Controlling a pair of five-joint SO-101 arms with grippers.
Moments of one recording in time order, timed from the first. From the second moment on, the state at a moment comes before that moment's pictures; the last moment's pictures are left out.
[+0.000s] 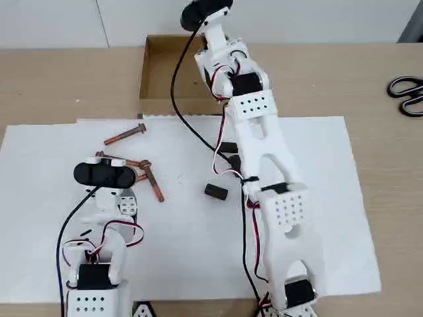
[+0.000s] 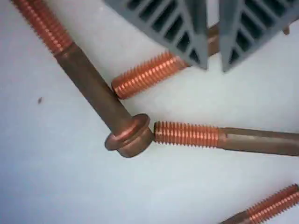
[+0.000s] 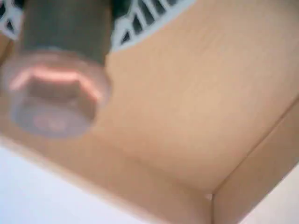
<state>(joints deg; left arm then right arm) -5.6 -94.6 96.2 42.9 -3.2 -19.2 52.4 -64.4 44.5 10.7</state>
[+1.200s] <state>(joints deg) -5.6 -94.6 96.2 42.9 -3.3 -18.6 52.6 -83.6 94.9 11.0</state>
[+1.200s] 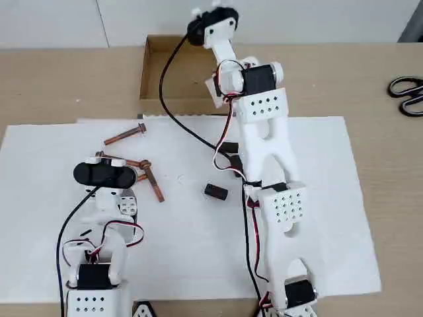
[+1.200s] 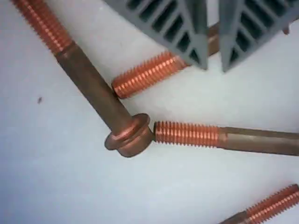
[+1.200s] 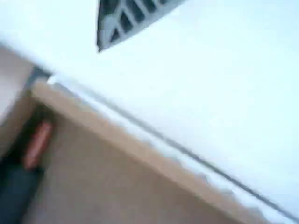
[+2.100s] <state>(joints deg) -5.6 -94.6 96.2 42.9 -3.3 -22.5 23.2 -28.3 96.8 9.1</state>
